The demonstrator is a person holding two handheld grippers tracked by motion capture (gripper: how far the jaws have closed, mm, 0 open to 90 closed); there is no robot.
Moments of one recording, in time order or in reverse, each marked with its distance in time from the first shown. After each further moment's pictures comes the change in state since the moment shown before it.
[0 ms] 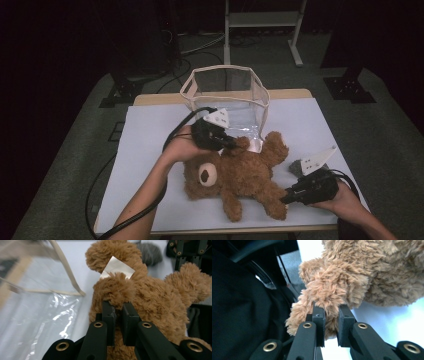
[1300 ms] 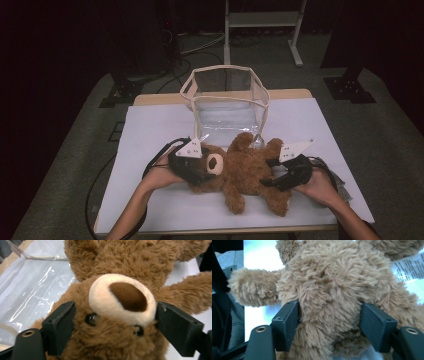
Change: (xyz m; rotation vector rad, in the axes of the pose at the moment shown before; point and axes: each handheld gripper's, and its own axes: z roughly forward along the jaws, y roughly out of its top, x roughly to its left) left arm -0.027 -0.103 -0.004 -0.070 0.133 -0.025; right arm -0.035 0.034 0.037 -0.059 -0.274 -0.142
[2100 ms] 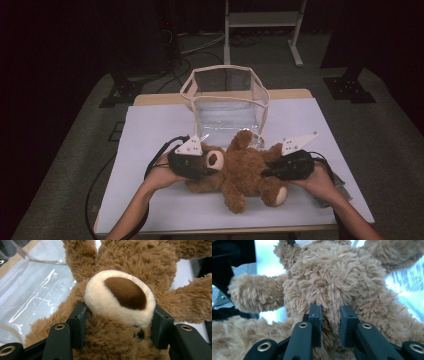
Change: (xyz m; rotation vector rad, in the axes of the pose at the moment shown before) left arm -0.010 0.013 -0.020 -0.035 -0.020 -0.061; right arm 0.000 0.014 -0.014 -0.039 0.071 0.060
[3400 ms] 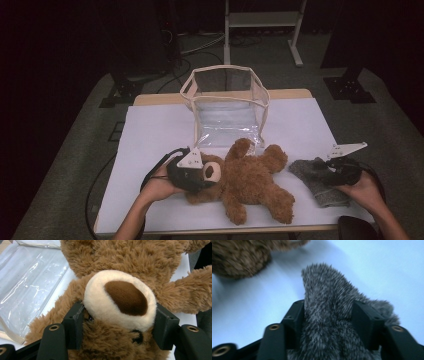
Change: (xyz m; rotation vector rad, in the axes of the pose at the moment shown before) left arm -0.021 -0.015 0.006 0.083 0.032 0.011; right arm -0.056 -0.116 -0.067 0.127 -0.317 0.222
